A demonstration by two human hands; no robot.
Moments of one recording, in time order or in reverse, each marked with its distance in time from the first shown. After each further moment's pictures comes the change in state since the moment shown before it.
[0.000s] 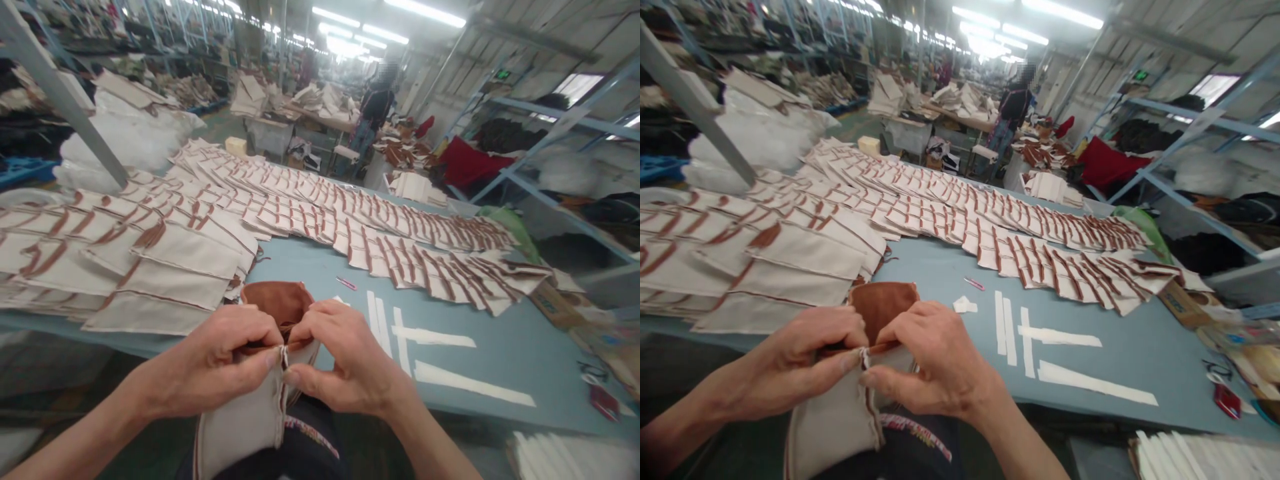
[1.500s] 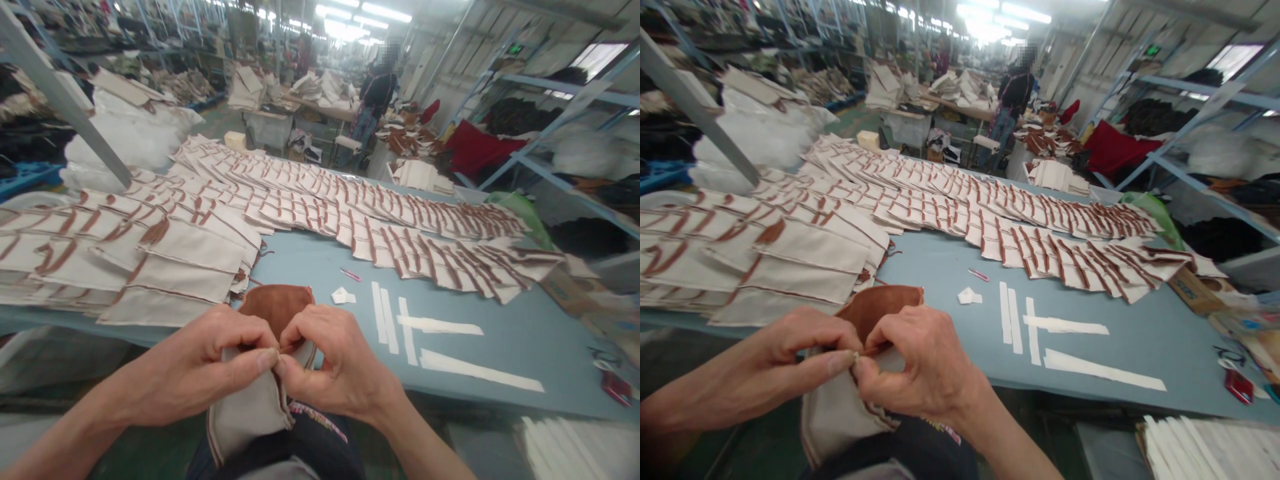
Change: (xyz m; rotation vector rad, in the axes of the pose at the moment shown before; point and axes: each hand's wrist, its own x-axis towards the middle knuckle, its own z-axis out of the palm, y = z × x) left_hand -0.010 0.010 -0.015 -0.261 -0.239 -0.242; right_hand 0.001 -0.023 0.028 0.060 0.125 0.152
